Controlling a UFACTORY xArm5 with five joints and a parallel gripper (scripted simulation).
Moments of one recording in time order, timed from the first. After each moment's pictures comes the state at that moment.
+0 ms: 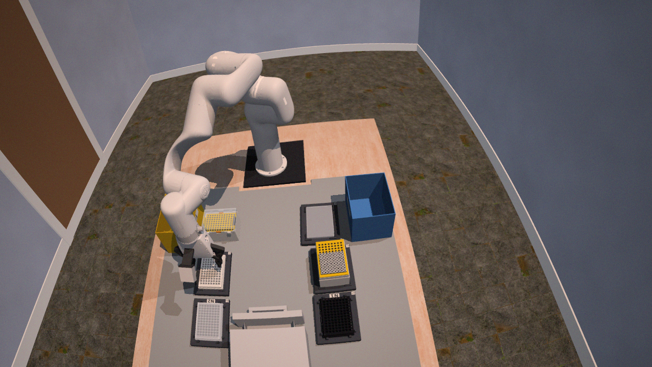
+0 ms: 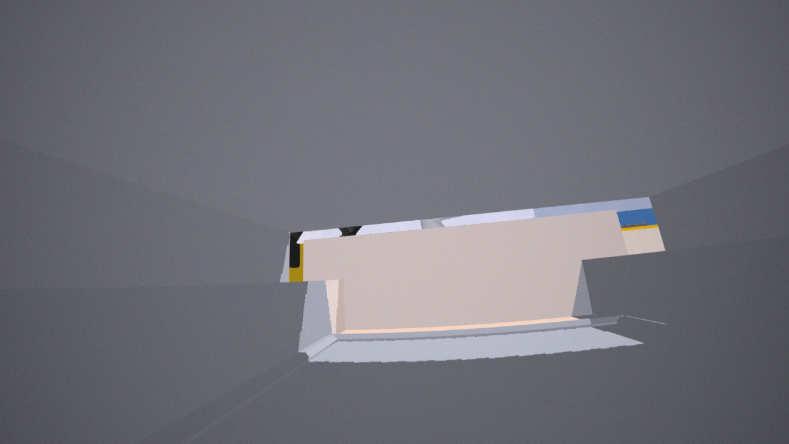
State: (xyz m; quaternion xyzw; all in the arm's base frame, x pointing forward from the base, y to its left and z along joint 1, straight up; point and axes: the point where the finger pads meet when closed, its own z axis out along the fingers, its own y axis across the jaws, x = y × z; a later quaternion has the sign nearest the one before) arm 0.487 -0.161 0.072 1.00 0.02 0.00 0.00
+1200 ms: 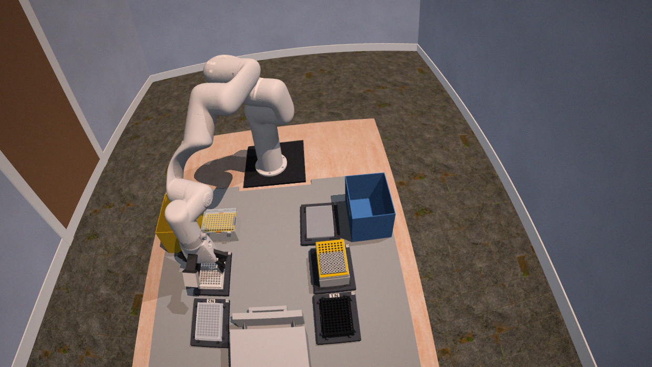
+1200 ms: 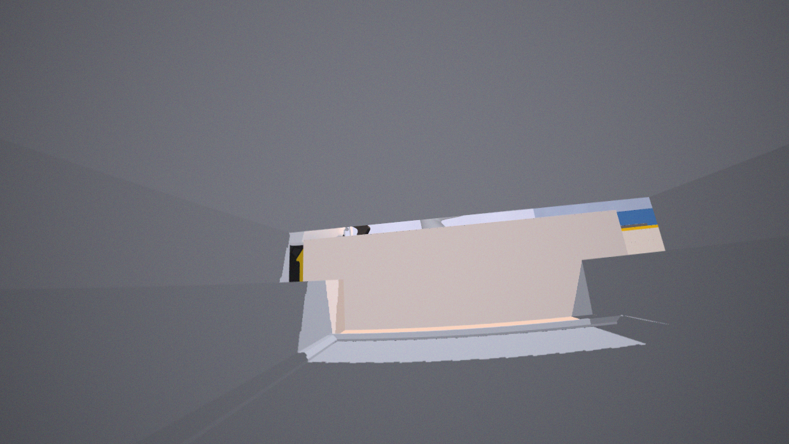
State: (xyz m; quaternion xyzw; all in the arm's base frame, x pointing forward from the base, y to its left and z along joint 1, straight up) arm 0.487 -0.162 0.042 1.00 0.02 0.00 0.00
